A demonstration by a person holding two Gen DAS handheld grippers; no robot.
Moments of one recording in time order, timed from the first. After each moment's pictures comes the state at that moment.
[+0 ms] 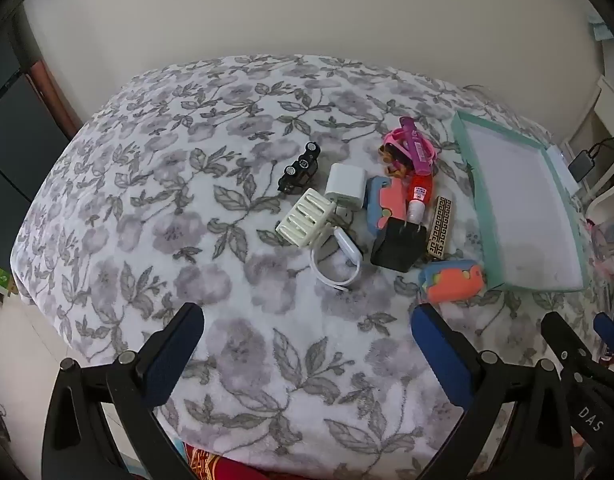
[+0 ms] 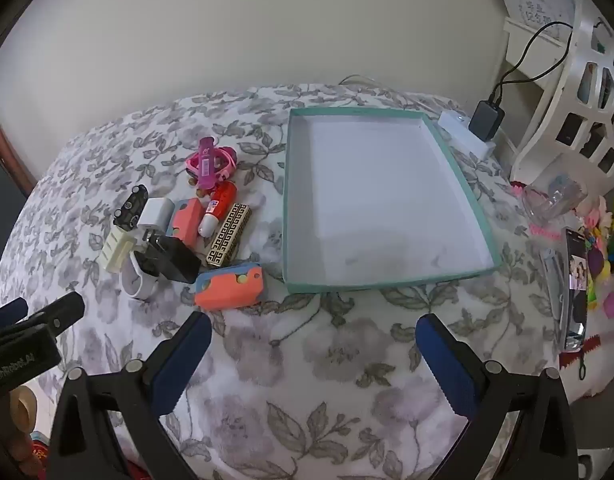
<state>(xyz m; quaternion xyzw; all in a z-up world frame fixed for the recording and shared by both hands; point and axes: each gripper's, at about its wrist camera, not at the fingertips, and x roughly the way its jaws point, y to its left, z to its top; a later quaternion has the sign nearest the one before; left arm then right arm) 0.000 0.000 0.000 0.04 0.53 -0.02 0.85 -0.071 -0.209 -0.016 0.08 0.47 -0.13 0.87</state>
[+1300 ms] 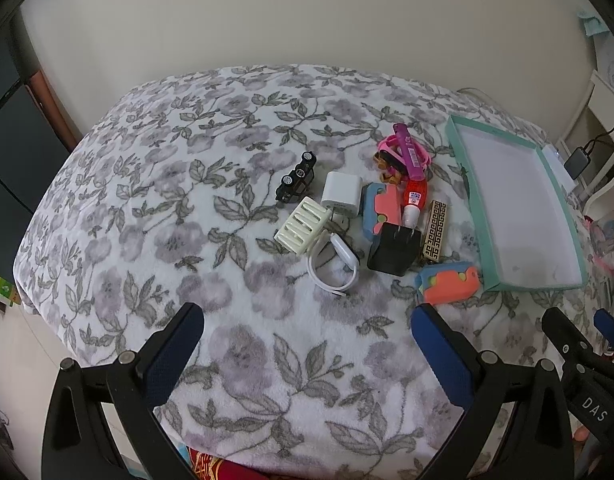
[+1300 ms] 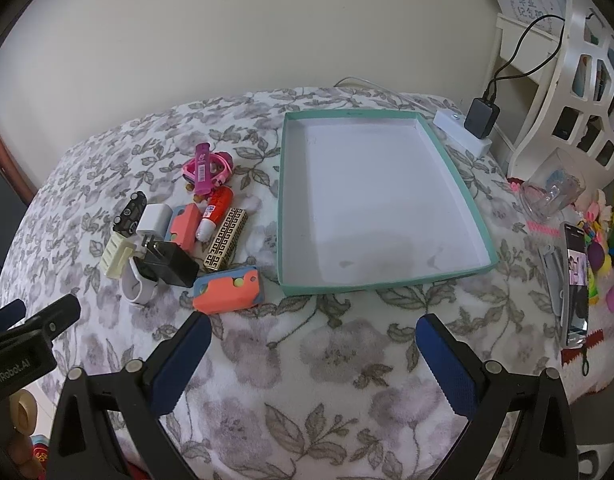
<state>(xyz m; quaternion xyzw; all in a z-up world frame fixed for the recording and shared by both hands) -0.006 -0.003 0.006 0.04 0.52 -0.03 0.86 -0.073 -0.213 -0.015 0.09 0.47 -0.13 0.87</state>
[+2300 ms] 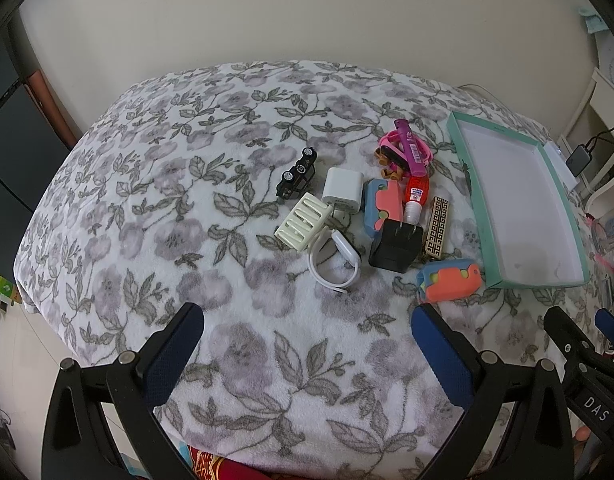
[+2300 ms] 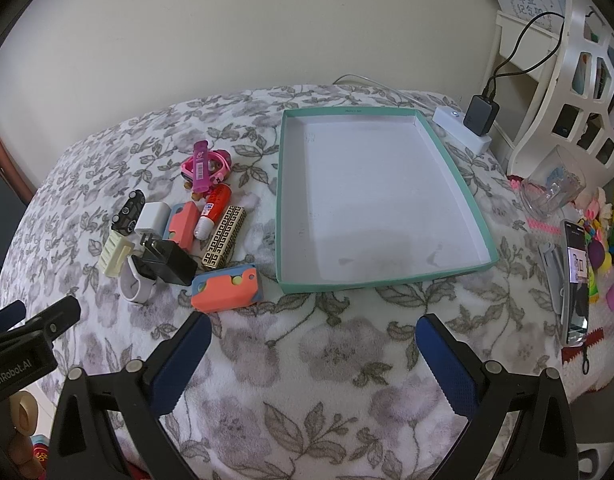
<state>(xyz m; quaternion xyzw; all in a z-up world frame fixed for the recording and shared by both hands) -0.004 -0.001 0.005 0.04 0.52 -0.03 0.85 -0.073 -0.213 -0.016 0.09 0.47 -0.13 0.87</state>
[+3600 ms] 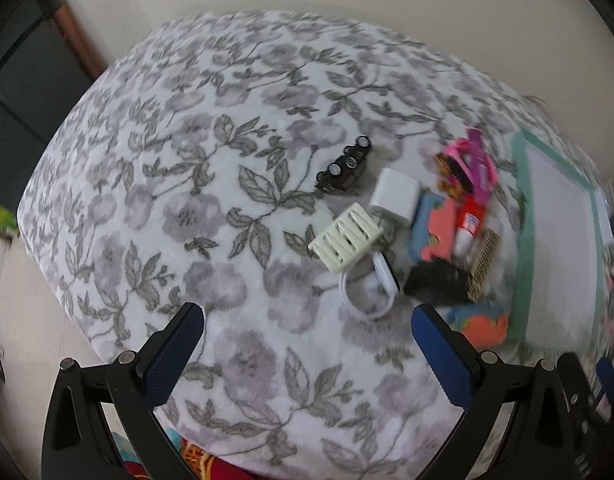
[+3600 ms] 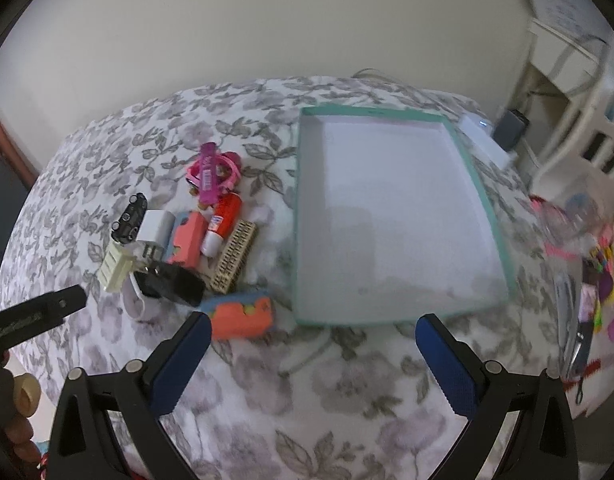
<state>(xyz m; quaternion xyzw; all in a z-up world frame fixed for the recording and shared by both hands) 0.064 0.018 -0.017 -0.02 0.60 0.05 0.79 -0.015 -0.211 -0.010 0.08 0.51 -0.11 0.85</state>
